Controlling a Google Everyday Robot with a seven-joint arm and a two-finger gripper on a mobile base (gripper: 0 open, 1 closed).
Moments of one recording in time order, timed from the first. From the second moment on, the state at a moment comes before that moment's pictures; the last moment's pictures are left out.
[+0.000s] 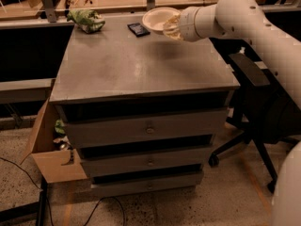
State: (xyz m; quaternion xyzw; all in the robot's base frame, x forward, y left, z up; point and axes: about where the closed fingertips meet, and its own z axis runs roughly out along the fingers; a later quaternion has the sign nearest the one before) arm 0.801 -0.074 0.938 -0.73 0.41 -0.20 0.51
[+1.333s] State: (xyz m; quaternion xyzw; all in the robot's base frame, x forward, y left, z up) arm 0.873 -0.084 0.913 -0.71 0.43 -0.18 0.53
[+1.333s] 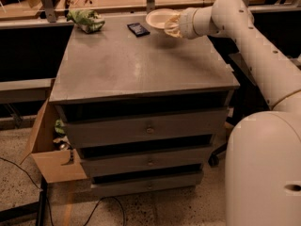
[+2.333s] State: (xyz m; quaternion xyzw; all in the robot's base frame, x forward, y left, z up) arm 0.903 -0.078 0.888 -0.71 0.44 -0.16 0.52
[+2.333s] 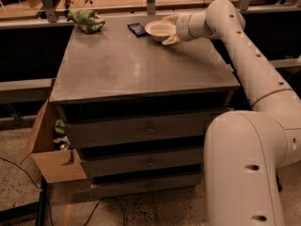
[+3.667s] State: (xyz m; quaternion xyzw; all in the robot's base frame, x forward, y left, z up) arm 0.894 -0.089 0.906 -0.68 0.45 -0.18 0.54
